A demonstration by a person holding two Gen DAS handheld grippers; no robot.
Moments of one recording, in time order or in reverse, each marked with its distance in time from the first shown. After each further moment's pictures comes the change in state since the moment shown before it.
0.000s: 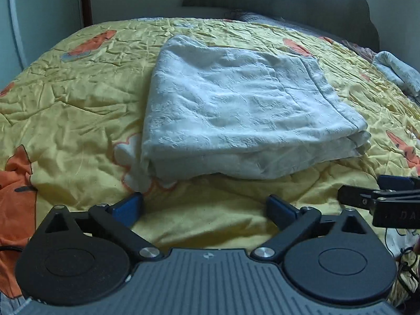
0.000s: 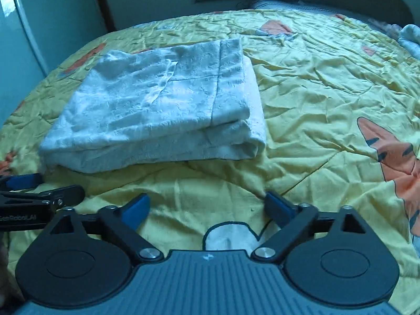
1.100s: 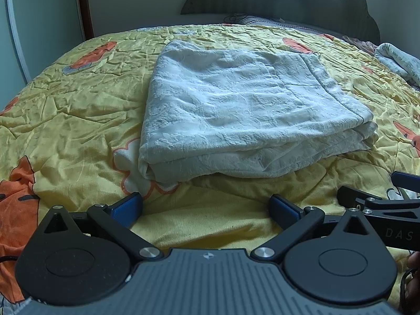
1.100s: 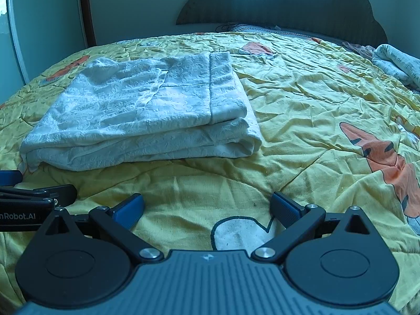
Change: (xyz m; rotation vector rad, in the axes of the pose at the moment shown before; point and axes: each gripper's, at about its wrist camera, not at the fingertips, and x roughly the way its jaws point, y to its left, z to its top) left arm 0.006 -0.010 -0.003 0.060 -0.027 0.048; right arm -0.005 0.015 -0.019 -0.031 -0.093 -0.103
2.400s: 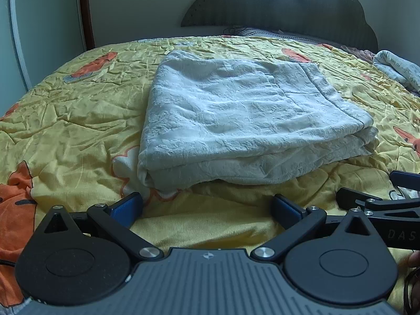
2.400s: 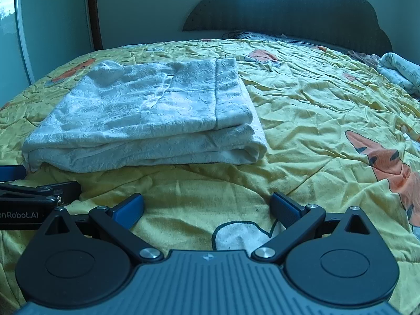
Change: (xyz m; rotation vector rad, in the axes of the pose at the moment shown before) left arm 0.002 0.001 -0.007 0.003 -0.071 0.000; right arm 0.004 0.003 -0.001 -0.020 -0.041 0.016
